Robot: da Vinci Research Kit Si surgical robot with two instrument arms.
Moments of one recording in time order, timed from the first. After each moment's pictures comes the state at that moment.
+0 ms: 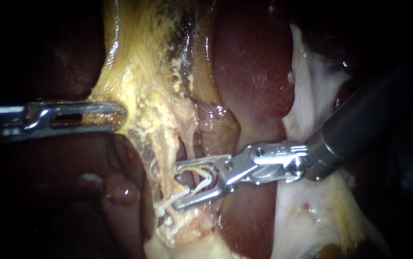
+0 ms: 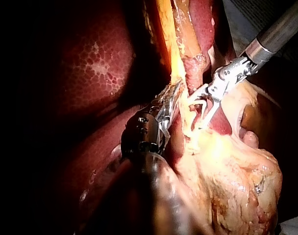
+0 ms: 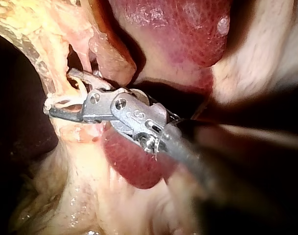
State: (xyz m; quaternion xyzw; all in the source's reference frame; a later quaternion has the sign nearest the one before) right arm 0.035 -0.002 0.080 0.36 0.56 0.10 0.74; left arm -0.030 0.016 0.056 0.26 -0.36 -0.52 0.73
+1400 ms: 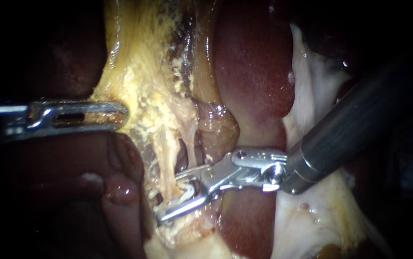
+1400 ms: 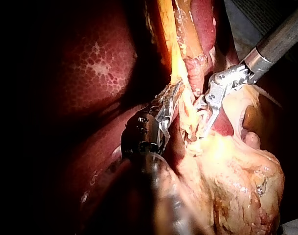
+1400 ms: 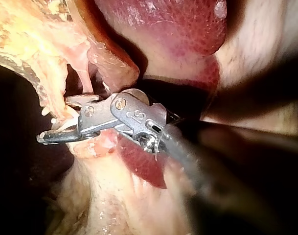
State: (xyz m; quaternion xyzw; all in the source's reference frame) right arm 0.037 -0.002 0.080 0.43 0.58 0.12 0.68; left arm -0.030 0.016 0.057 0.25 -0.36 -0.52 0.73
